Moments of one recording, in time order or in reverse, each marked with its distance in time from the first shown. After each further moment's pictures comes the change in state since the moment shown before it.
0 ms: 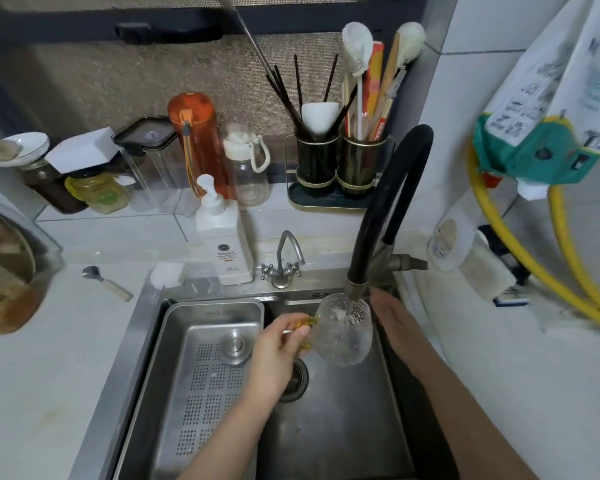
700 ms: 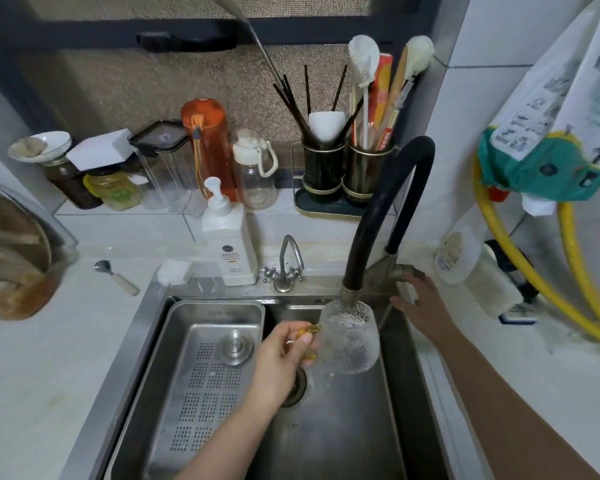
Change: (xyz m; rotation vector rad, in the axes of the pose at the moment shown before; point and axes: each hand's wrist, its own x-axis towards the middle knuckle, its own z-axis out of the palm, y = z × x) left_hand -0.010 0.003 0.018 -0.060 0.041 -0.088; right_hand 0.064 0.024 -0.057 -0.236 0.112 0.055
